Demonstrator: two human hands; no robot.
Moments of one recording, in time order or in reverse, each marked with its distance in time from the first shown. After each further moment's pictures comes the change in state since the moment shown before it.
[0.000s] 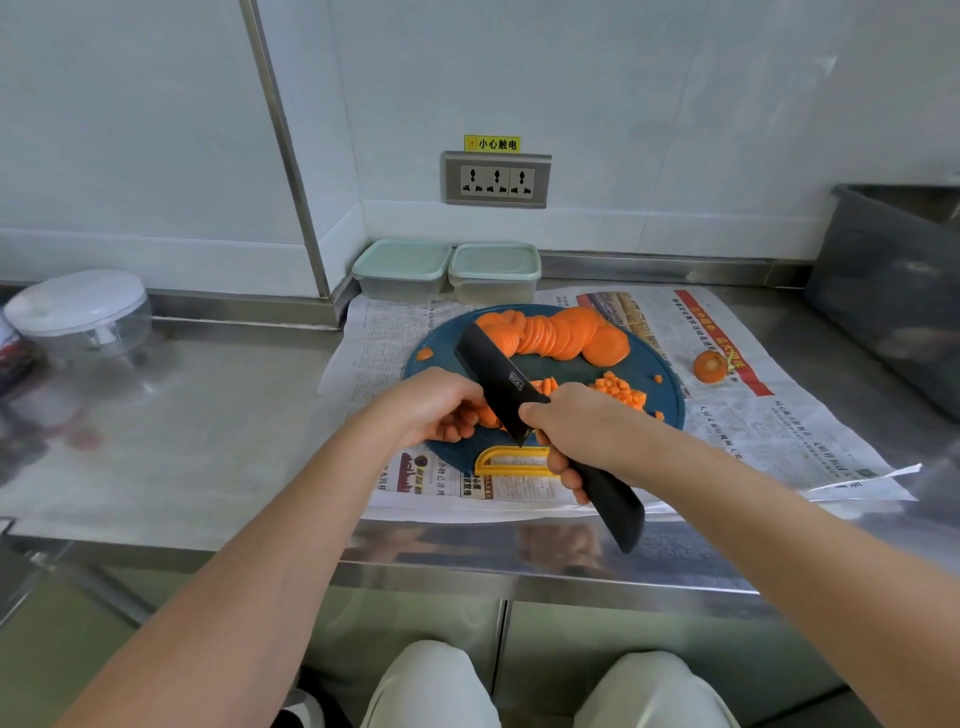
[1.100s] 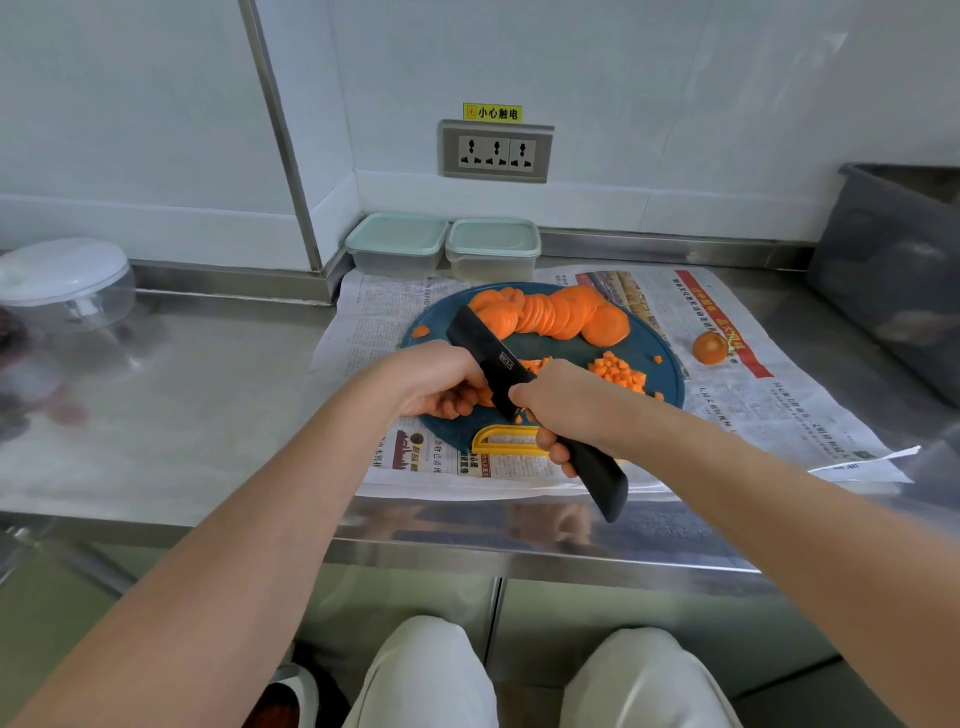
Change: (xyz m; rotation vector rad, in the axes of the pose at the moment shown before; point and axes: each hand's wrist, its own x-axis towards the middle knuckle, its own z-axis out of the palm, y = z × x) left_hand 0.004 0.006 0.000 0.075 -0.058 -0.026; right_hand 0.016 -0.001 0.011 -0.012 0.008 0.088
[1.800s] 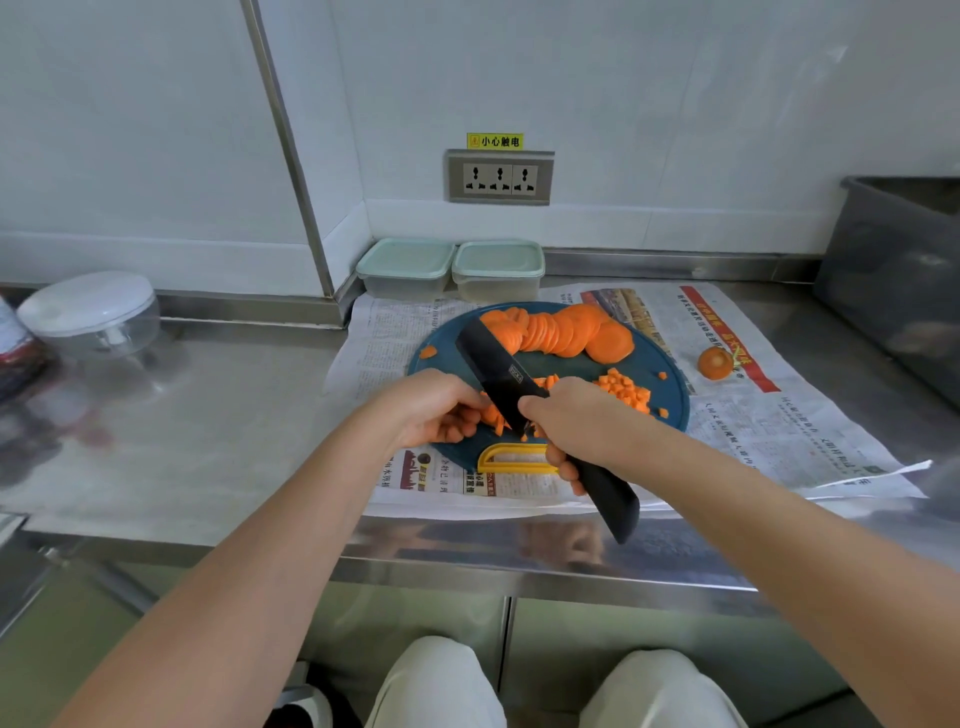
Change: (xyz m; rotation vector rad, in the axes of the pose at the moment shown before) left_hand -0.006 -0.011 -0.003 -0.125 0.000 0.036; right_hand -0.007 0.002 -0.007 -0.028 0.030 -0.095
